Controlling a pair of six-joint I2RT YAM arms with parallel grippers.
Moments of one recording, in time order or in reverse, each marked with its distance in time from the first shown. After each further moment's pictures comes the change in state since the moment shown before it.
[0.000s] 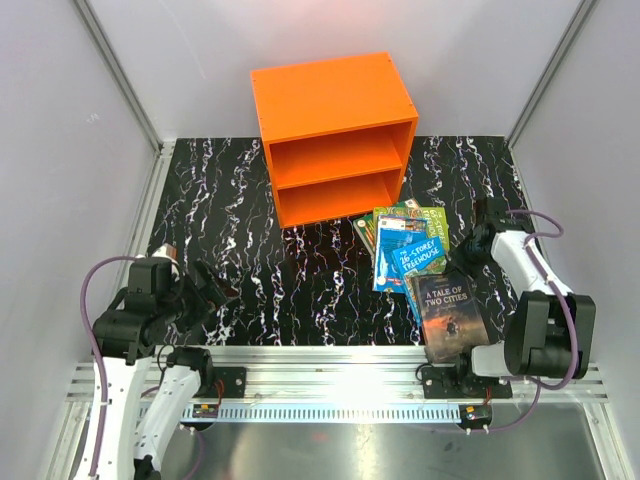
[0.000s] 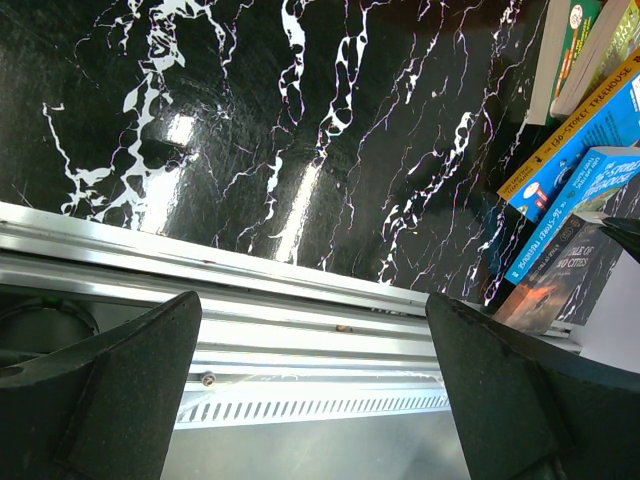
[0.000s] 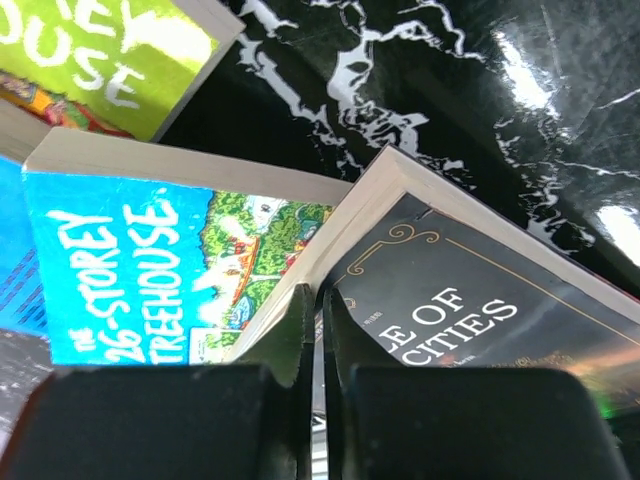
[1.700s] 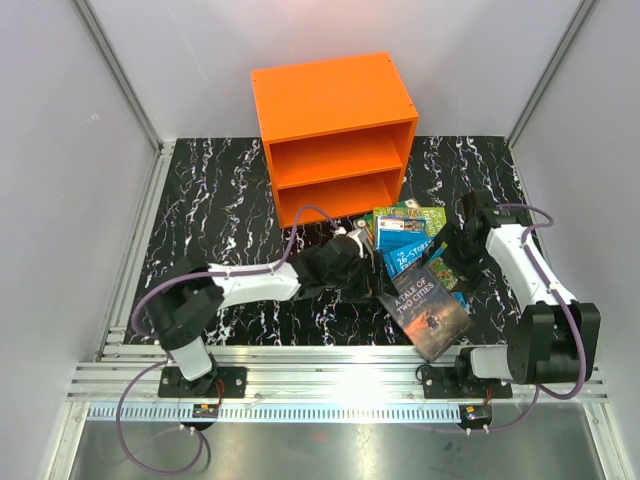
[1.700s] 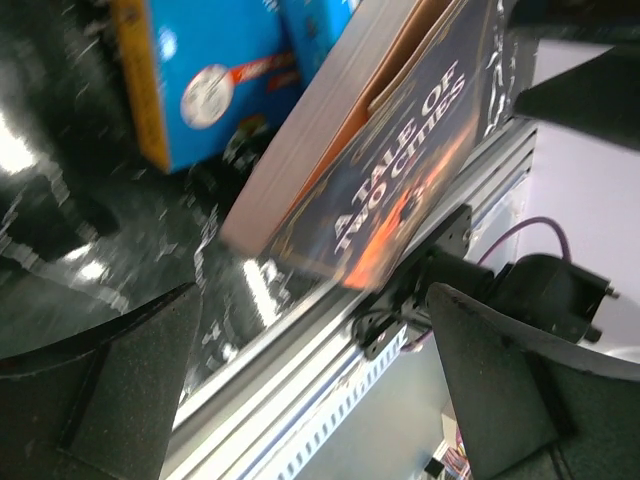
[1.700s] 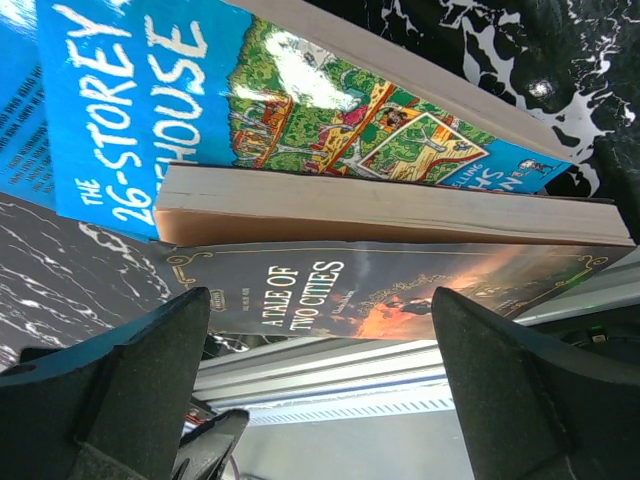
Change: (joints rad) left arm -0.902 1.138 0.066 1.283 0.040 -0.317; right arm 0.109 -0.053 0.110 -0.227 -0.051 0.010
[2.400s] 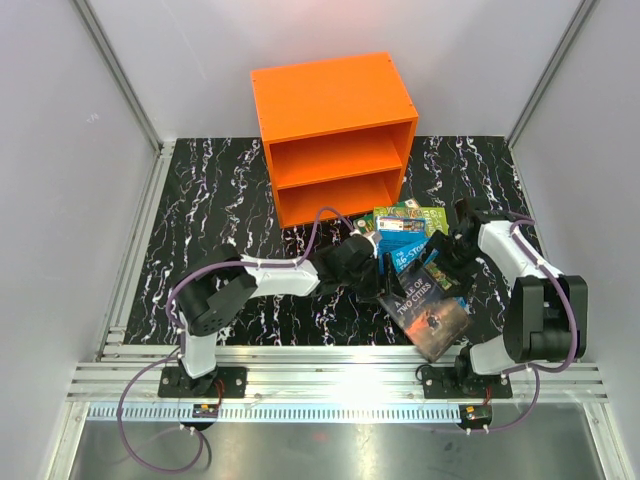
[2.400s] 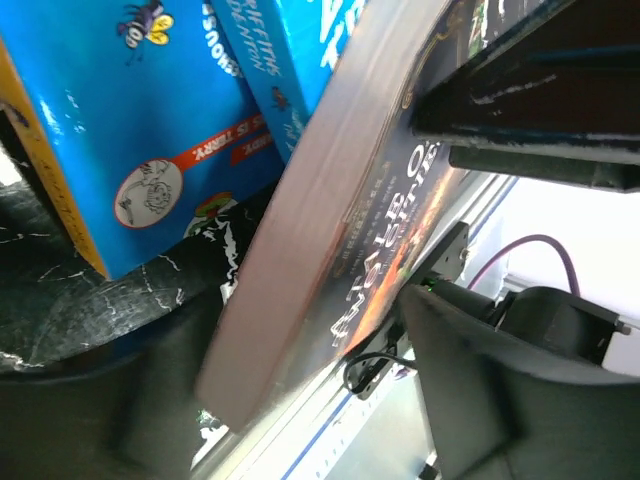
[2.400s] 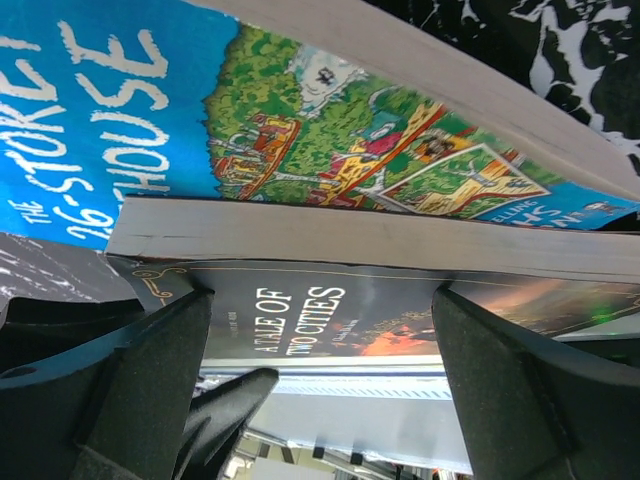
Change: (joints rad) left arm -0.006 0.212 0.119 0.113 0.065 -0.019; right arm -0.003 0.122 -0.066 0.084 -0.115 -0.072
